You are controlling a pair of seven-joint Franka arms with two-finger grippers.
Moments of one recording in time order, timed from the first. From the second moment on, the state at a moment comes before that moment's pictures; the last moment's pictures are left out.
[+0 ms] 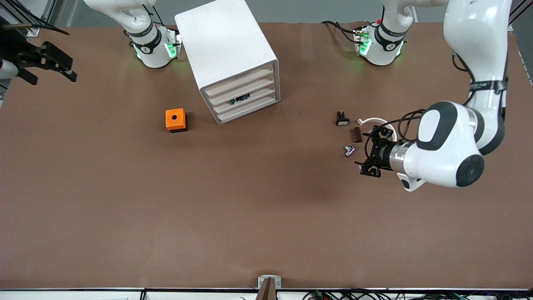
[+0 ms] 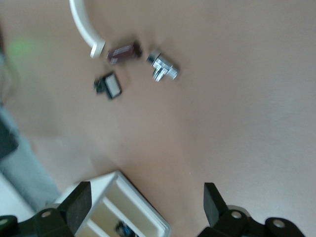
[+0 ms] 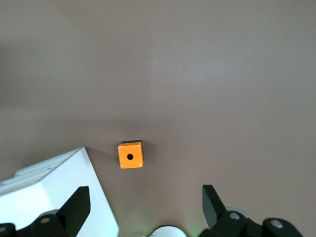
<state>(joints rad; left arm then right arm) -0.12 0.57 -0.12 -1.40 -0.41 1.53 -1.59 0.10 -0.09 -0.01 -1.51 0.04 1.38 0.08</state>
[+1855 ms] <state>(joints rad) -0.50 0.76 -0.13 -1.36 -1.01 1.54 -2.34 0.48 0.06 0.00 -1.51 0.15 1.41 1.19</state>
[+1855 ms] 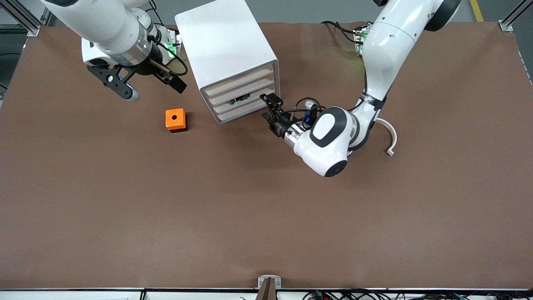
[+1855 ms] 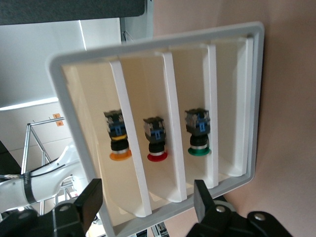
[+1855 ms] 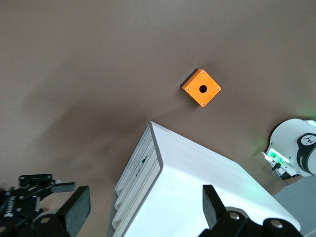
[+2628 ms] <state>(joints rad) -0.62 0.82 -0.13 -1.35 -1.13 1.56 -2.46 0.60 0.17 0.00 -1.46 0.16 1.48 1.56</state>
